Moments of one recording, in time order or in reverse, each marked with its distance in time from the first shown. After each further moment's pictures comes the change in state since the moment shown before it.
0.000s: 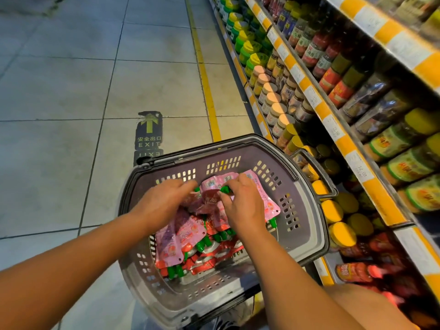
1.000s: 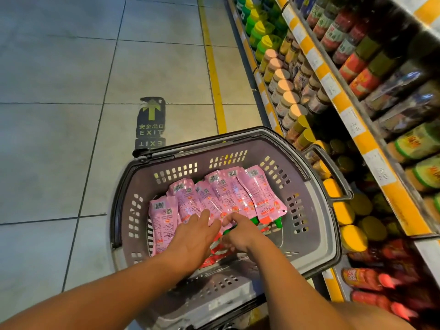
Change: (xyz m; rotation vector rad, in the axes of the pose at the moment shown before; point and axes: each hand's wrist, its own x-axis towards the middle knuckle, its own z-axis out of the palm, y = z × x) left_hand -0.013 0.084 0.093 0.023 -0.337 -0.148; right_hand -0.023 0.048 0.052 0.460 -0.740 0.633
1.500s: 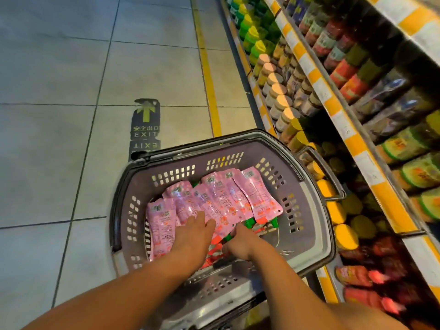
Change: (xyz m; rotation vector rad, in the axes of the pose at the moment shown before) left_hand 0.010 0.008 0.005 -0.016 -0.123 -0.142; right_hand -0.031 -0.013 -0.009 -0.366 -0.080 -0.065
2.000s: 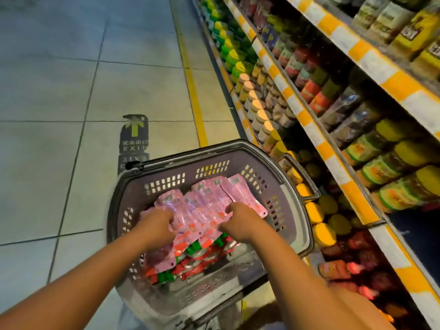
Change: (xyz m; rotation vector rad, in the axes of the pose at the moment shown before) left_hand -0.010 -0.079 -0.058 -0.297 -0.068 -0.064; right_hand -0.048 -0.029 -0.041 -0.126 0.248 0.013
